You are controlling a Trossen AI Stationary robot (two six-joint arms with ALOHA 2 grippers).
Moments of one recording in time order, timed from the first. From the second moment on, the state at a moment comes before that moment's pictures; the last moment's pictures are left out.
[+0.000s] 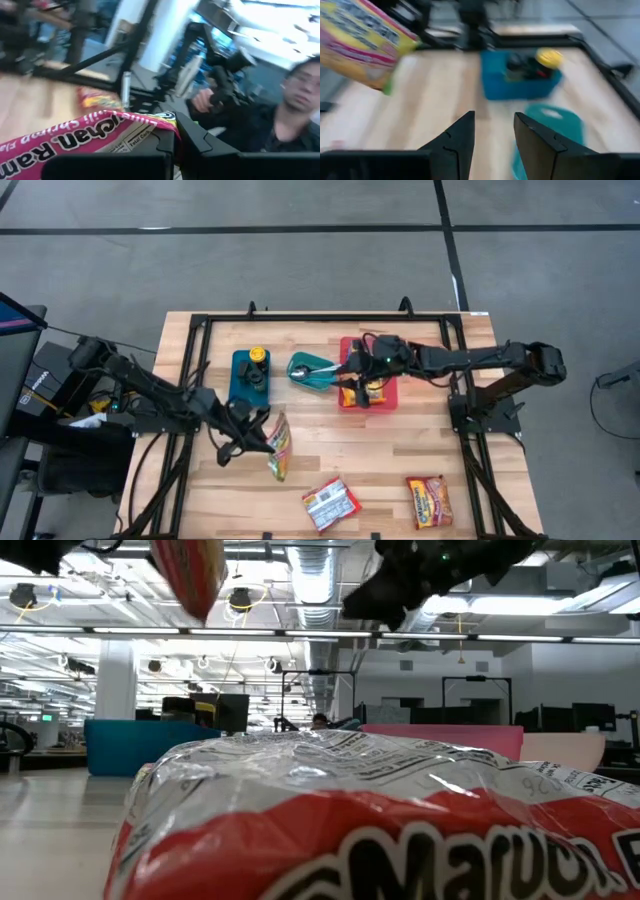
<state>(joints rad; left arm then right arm) -0.37 1.05 0.40 0.71 0.14 -0.44 -0.12 1.40 0.92 0.05 -0.13 -0.04</state>
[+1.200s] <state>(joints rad) -0.25 1.23 0.56 0.58 0.55 -0.37 -0.18 1.89 1.12 0.51 -0.96 0.07</state>
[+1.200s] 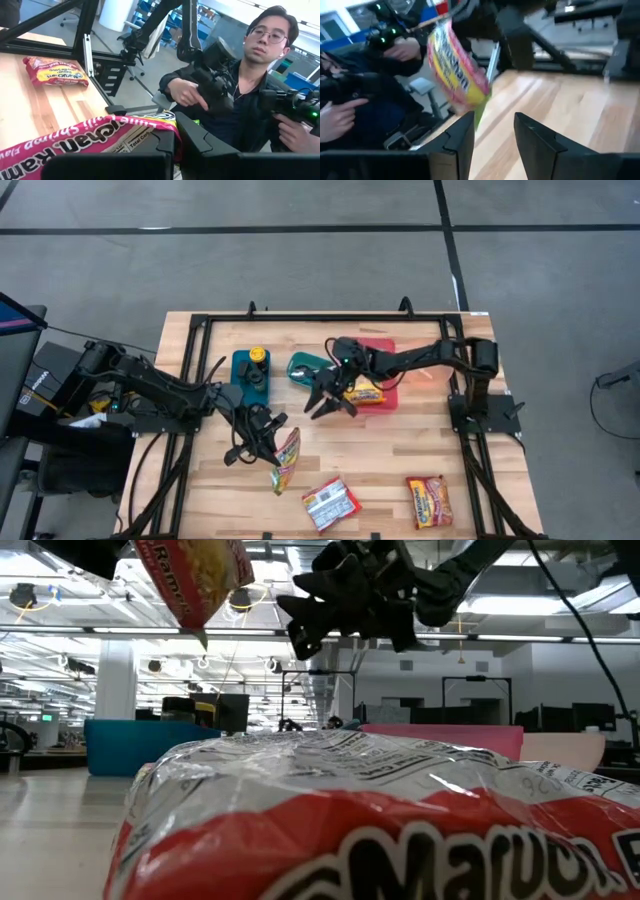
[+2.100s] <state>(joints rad) -0.19 1.23 0.59 0.62 0.52 -0.24 -0.22 1.82 1.14 0.14 -0.99 -0.07</state>
